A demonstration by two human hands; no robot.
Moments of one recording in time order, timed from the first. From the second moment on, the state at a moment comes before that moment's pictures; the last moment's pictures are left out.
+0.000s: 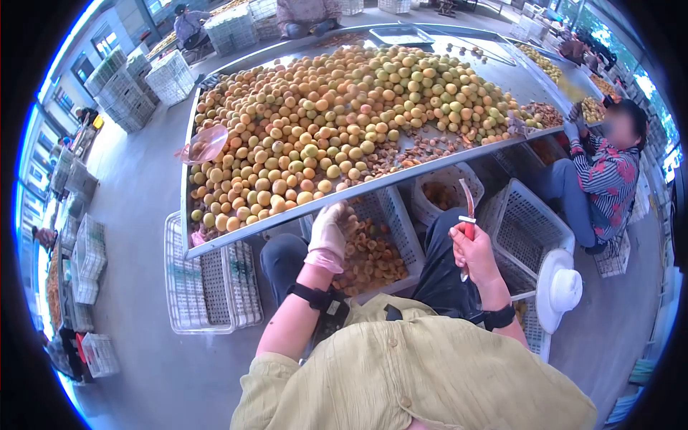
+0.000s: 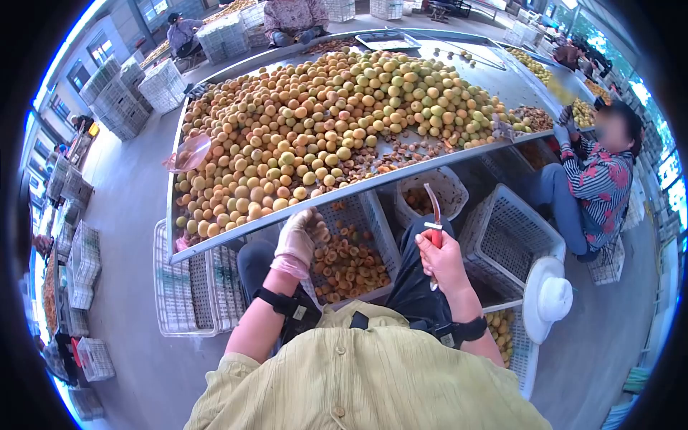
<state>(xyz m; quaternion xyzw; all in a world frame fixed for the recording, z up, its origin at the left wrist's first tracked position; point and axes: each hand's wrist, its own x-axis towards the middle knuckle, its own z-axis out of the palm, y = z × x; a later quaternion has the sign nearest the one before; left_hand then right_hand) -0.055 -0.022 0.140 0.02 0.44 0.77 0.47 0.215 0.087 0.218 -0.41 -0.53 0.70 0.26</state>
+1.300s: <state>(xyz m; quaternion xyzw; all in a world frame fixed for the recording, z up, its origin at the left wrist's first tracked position) -0.158 0.139 0.141 0.20 0.40 0.72 0.54 -0.053 0.227 0.126 -0.17 -0.61 0.72 0.29</state>
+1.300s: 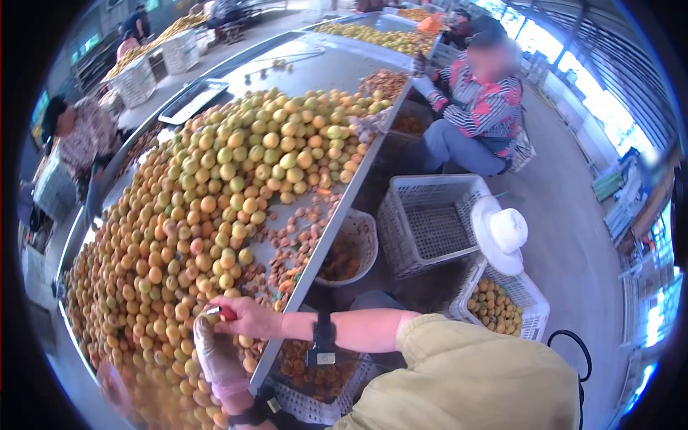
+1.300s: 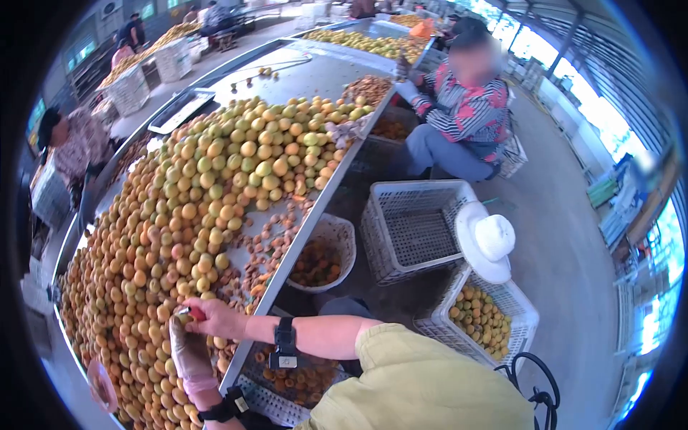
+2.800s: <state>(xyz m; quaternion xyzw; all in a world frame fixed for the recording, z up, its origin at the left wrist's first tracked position) -0.195 0.118 0.179 0.22 0.49 0.77 0.36 -0.048 0.232 0.139 -0.24 -0.68 0.66 0.22</state>
